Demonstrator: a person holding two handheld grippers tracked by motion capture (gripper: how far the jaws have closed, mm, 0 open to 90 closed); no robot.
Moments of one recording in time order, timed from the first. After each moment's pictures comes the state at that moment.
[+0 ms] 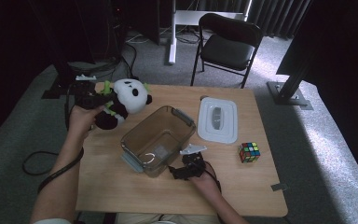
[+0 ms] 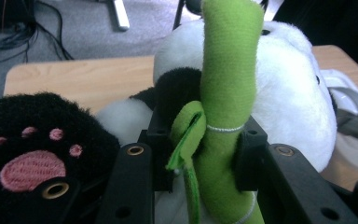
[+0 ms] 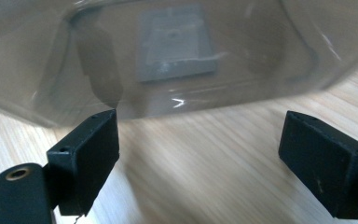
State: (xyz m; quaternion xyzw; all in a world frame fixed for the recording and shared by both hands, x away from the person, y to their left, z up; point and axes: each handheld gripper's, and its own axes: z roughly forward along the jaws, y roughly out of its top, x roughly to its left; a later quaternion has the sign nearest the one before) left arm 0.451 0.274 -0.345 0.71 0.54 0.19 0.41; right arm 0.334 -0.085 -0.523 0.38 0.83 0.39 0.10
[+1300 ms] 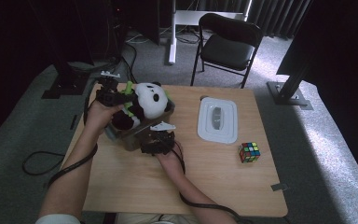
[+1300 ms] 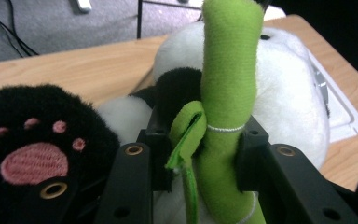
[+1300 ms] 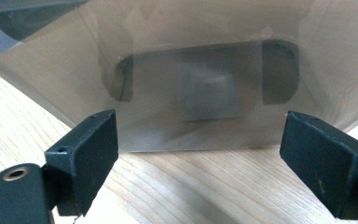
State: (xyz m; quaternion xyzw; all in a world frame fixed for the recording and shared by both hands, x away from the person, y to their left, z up) left arm 0.460 0.209 -0.343 0.77 0.49 0.13 0.38; right arm 0.391 0.014 -0.492 0.42 0.78 0.44 0.15
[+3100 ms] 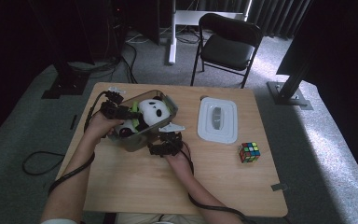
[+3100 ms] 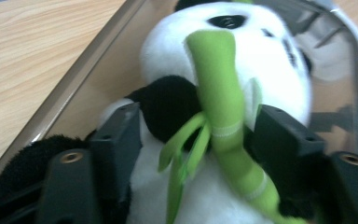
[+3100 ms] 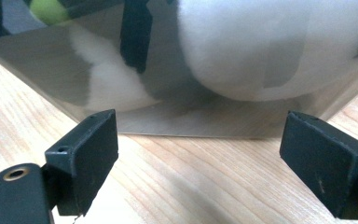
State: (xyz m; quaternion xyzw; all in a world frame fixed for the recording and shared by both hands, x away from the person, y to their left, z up) left arm 0.461 0.221 -0.393 0.82 0.44 0.09 0.36; right arm 0.390 -0.014 -0.496 0.41 0.79 0.44 0.14
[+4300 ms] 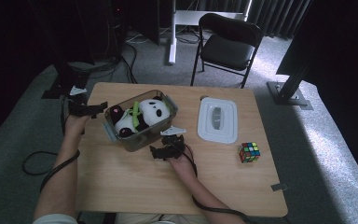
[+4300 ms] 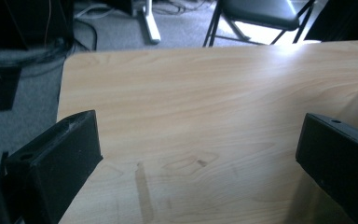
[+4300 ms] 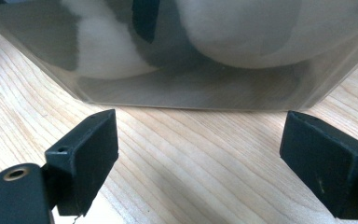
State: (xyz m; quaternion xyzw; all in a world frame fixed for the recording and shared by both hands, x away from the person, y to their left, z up) left arm 0.491 0.340 -0.446 0.69 0.55 0.25 0.41; right arm 0.386 -0.022 -0.506 0.40 0.80 0.42 0.14
